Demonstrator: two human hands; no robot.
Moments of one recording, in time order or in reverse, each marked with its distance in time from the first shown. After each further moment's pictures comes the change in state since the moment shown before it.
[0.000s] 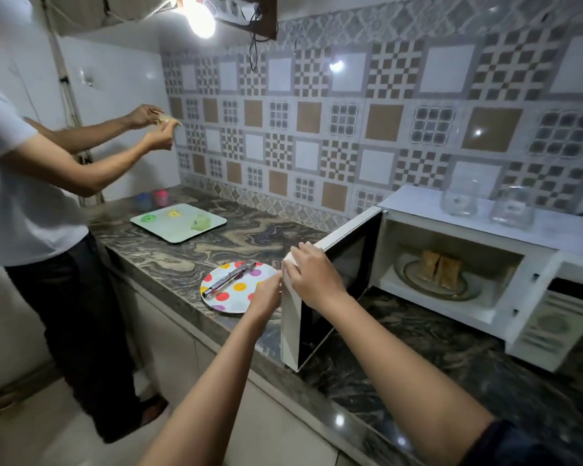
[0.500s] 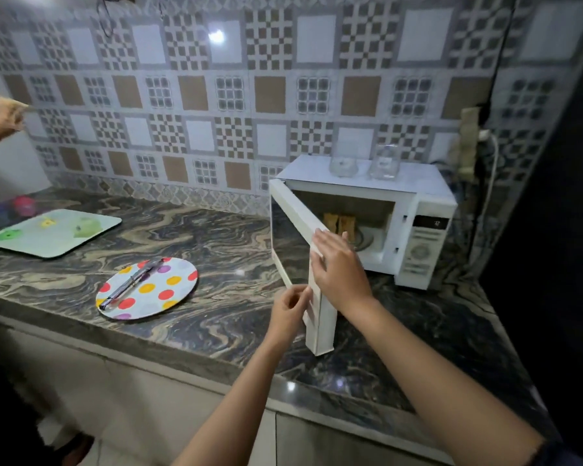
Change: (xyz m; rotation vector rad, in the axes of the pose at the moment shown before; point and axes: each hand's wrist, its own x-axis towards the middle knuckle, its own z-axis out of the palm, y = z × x) left_hand -0.063 -0.040 0.168 -0.055 -0.327 0.214; right_hand -0.121 0.100 -0.090 -0.146 0.346 0.181
